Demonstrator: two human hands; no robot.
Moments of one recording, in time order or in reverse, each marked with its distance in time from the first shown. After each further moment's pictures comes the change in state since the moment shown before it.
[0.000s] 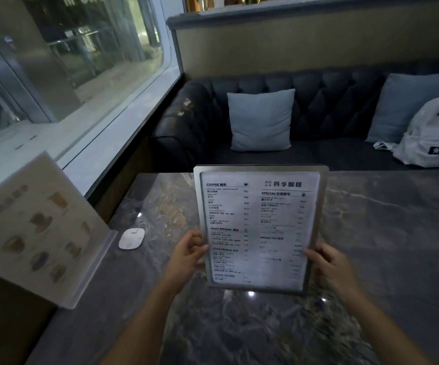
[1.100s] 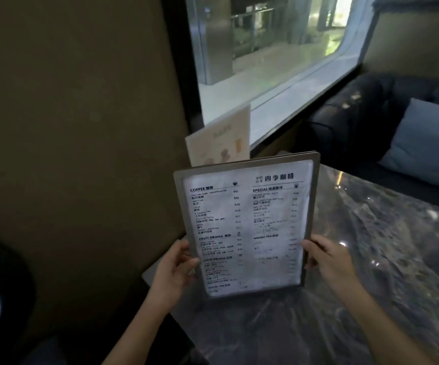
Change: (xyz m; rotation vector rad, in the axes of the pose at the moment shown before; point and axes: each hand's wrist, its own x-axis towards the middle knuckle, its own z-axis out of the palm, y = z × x) left_hand -0.232 -0.042 -0.160 -0.069 0.699 0.003; right_hand -0.051 -0.081 0.230 -0.018 -0.600 -0.186
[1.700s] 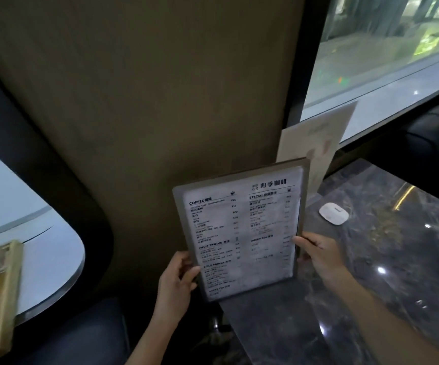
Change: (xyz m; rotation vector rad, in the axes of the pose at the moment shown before) left_hand -0.024 -0.050 -0.084 -0.043 0.391 -0.200; right_hand 0.054 0.001 0.141 -0.013 -0.254 0.054
